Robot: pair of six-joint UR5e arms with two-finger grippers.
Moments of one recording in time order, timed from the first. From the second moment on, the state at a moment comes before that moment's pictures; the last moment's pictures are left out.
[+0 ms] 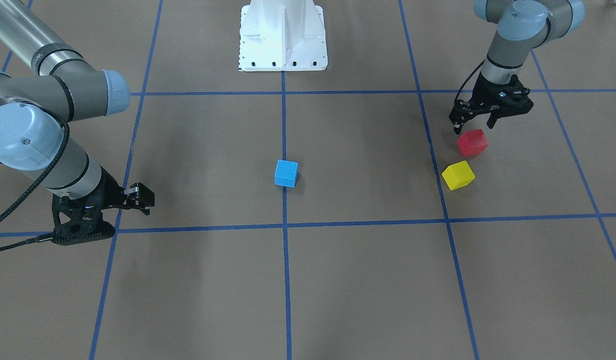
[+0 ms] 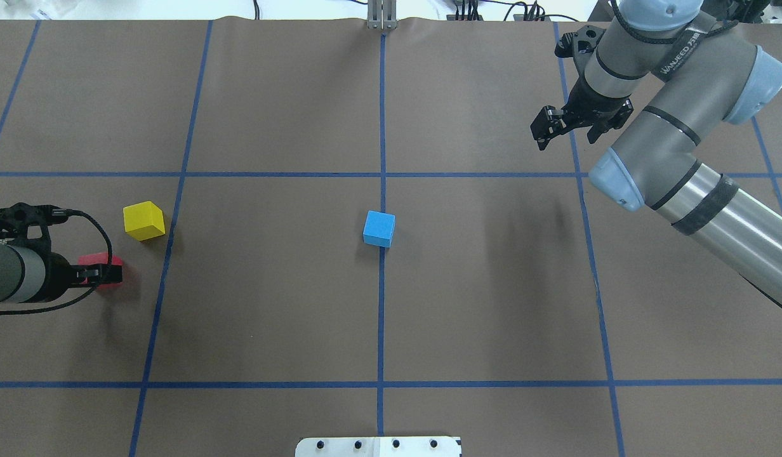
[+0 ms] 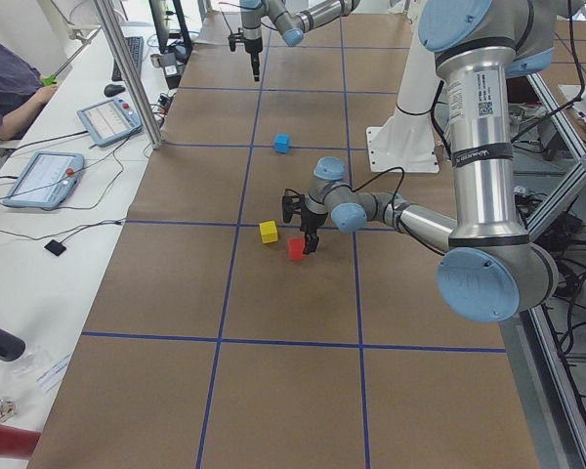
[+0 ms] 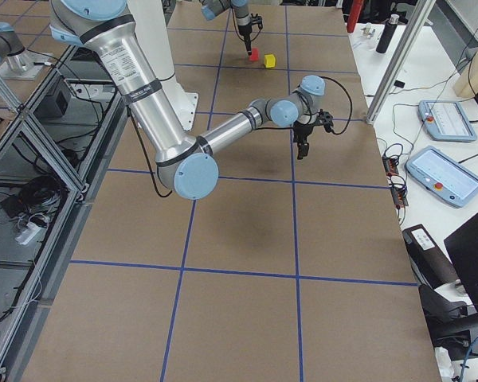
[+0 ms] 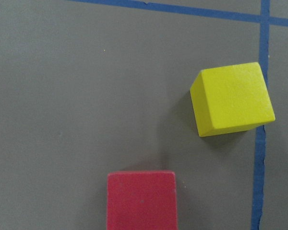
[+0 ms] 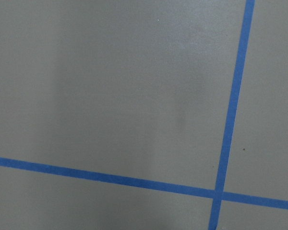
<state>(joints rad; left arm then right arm) -0.60 -1.39 -1.96 -2.08 -1.75 -1.24 0.94 -1.03 1.53 -1.54 2.16 0.65</state>
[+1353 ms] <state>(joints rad) -0.62 -1.33 -2.02 -2.13 -1.79 -1.23 0.94 -1.03 1.52 -1.54 2.16 0.66</state>
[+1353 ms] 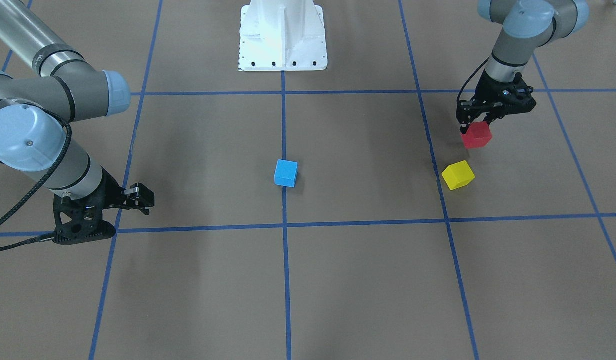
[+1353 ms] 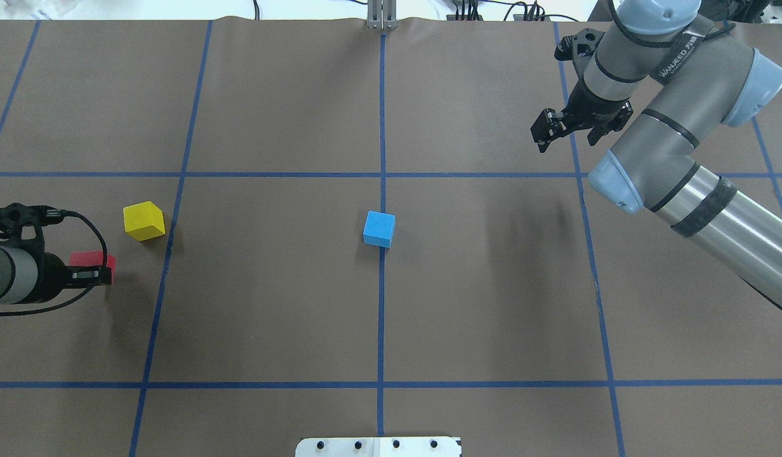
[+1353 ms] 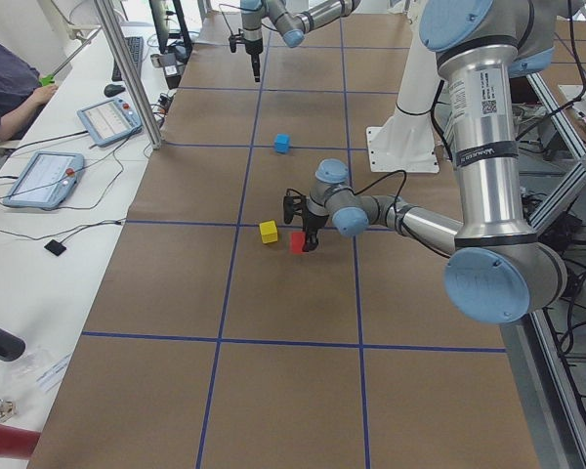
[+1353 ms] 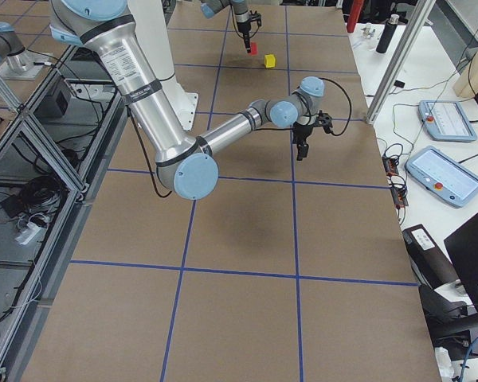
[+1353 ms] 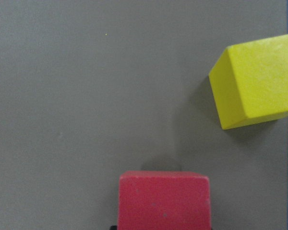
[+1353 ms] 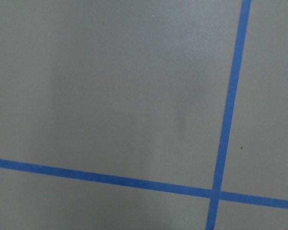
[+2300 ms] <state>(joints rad) -0.66 -1.94 -2.15 -1.31 -1.90 -1.30 0.94 -1.04 1.51 -1.54 2.15 0.65</state>
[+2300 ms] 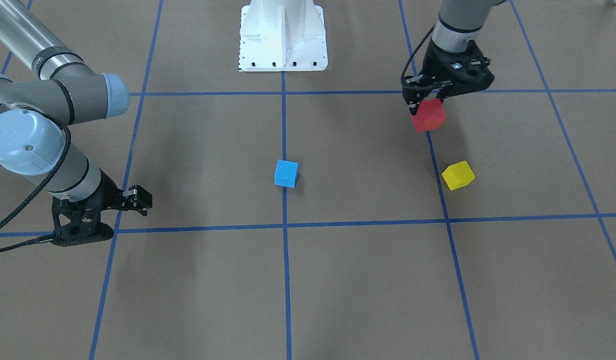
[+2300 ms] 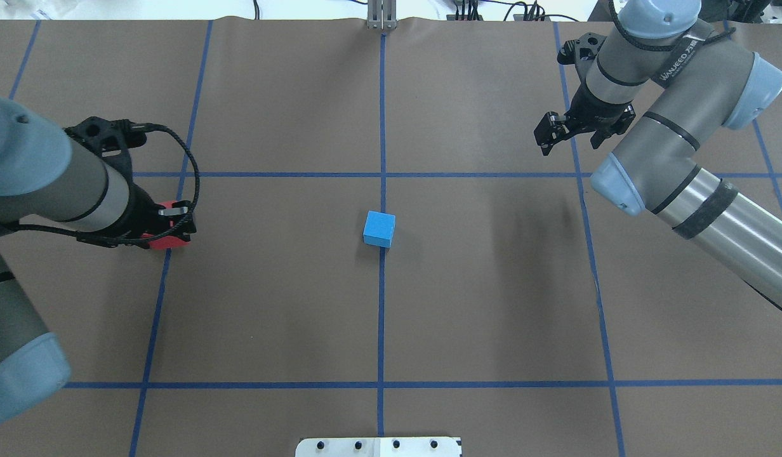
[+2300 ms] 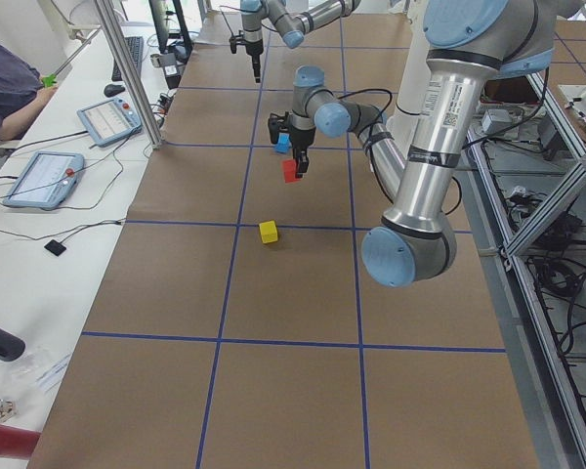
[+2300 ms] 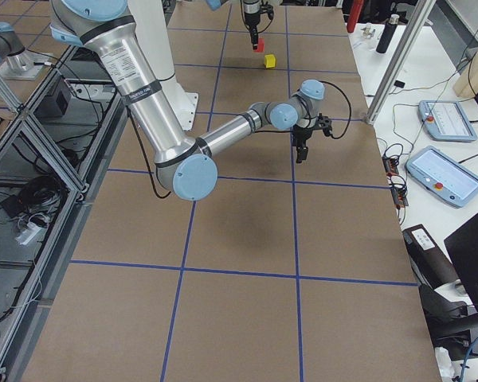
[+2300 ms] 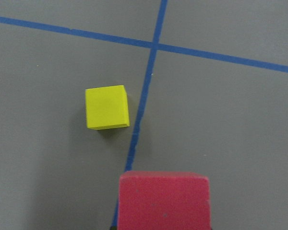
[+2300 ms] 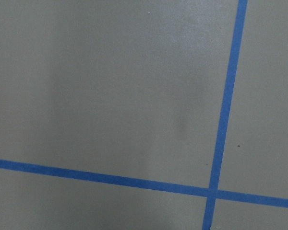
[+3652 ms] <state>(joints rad) -0.48 -2.40 -1.63 -1.55 -1.78 -1.26 1.16 -1.08 1.48 -1.58 2.23 0.43</state>
